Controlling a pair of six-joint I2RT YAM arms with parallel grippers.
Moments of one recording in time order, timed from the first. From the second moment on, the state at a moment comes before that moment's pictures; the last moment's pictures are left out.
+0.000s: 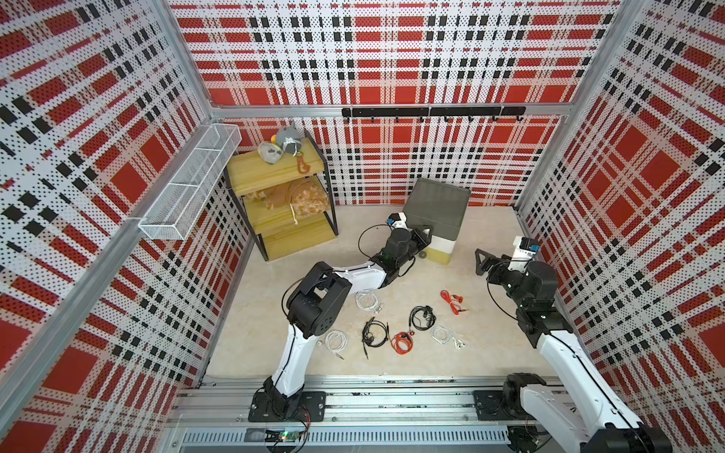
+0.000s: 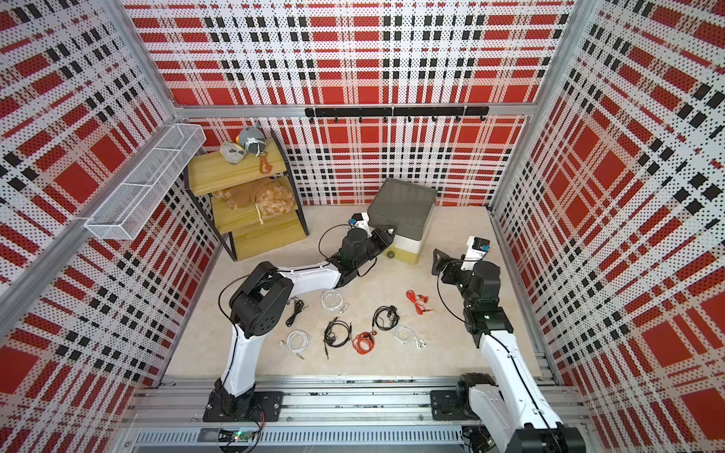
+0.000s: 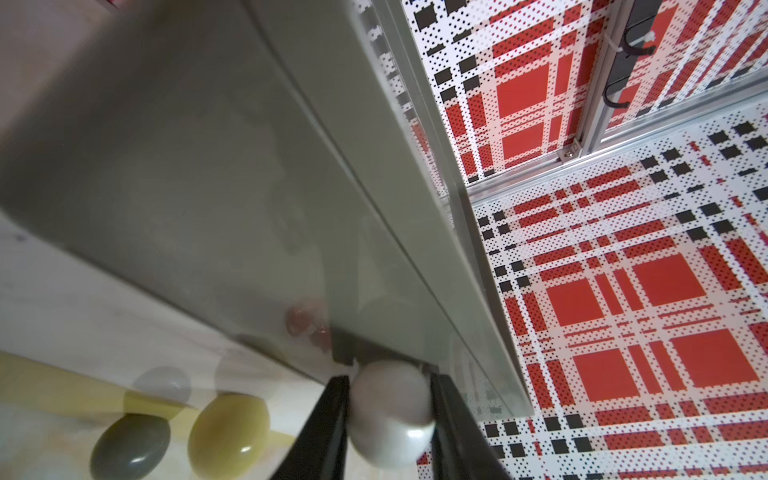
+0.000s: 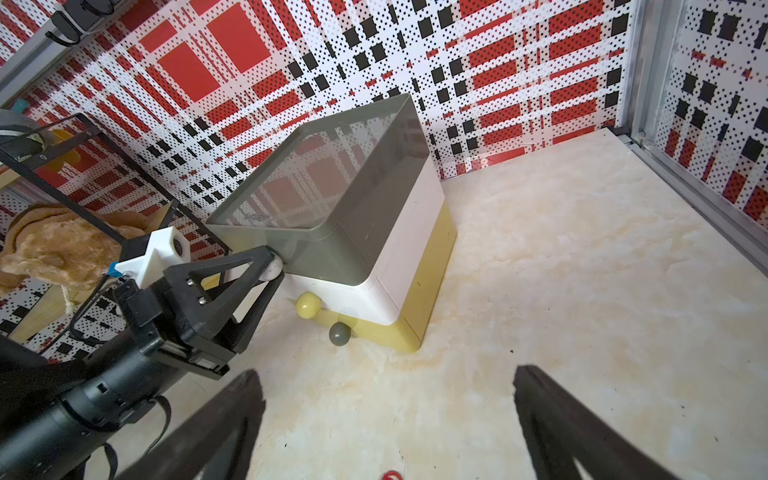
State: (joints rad) left arm -0.71 2.15 1.43 0.61 0.00 -1.12; right arm 0.02 0.88 0.56 0.09 -0.16 0.37
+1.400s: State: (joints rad) left arm -0.63 1.88 1.10 0.61 0.11 -1.01; right arm 0.02 0.90 0.55 0.09 -0.16 0.37
